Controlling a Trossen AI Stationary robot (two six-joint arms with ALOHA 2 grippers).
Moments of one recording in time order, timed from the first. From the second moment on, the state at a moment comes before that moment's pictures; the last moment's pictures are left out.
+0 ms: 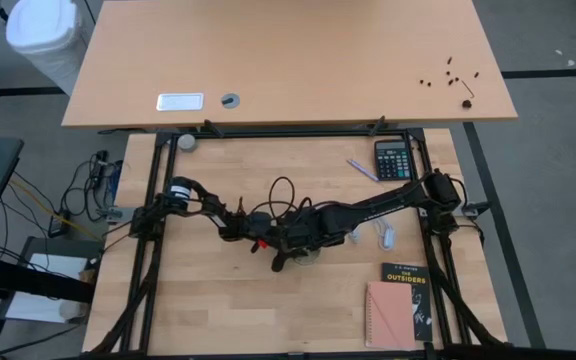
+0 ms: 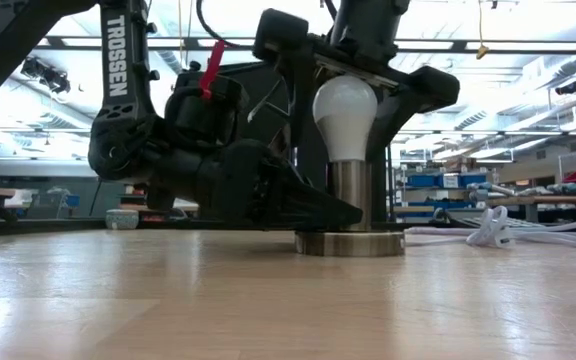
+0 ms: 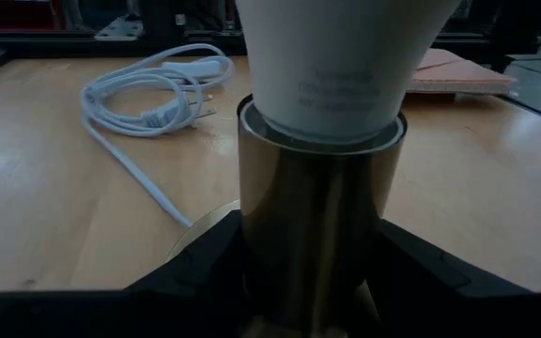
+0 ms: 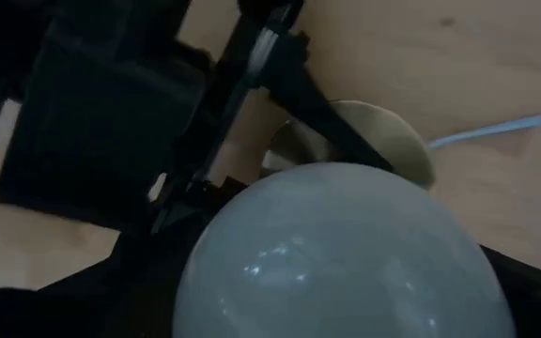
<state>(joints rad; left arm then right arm) -0.04 2.22 0.78 1.22 0.17 -0.01 0.21 1.99 1.62 -0.97 0.11 1.56</state>
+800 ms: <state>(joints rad) -0.04 2.22 0.78 1.22 0.18 -0.01 0.20 1.99 1.68 -1.07 0.11 1.48</state>
